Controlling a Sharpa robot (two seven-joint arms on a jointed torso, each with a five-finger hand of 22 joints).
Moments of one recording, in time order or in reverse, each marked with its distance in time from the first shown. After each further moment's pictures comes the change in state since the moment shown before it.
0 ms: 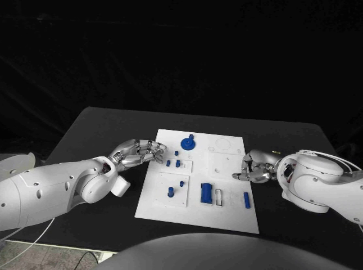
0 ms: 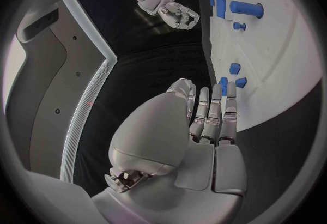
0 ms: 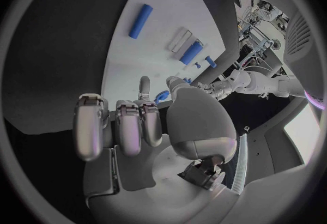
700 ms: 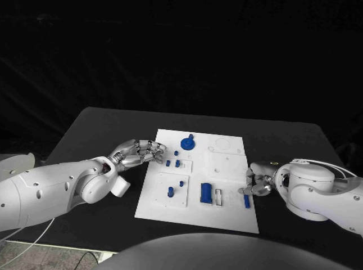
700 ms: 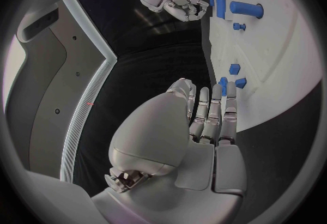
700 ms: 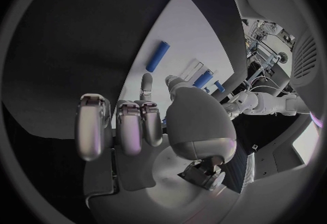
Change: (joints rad) left arm 0.000 0.001 0.000 0.000 0.000 0.000 -0.002; left_hand 0.000 0.000 0.000 0.000 0.000 0.000 0.000 0.000 0.000 0.000 0.000 0.000 0.000 0.000 0.000 0.000 0.000 0.000 0.000 0.000 0.000 0.000; right arm -0.046 0.009 -0.002 -0.003 -0.086 0.124 -0.084; right_hand 0.025 -0.004 0.011 0.000 -0.034 0.105 -0.020 -0.091 0.036 0.000 -0.014 0.000 0.000 0.000 -0.014 0.000 0.000 0.000 0.000 -0.014 0.005 0.000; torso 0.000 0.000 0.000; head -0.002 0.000
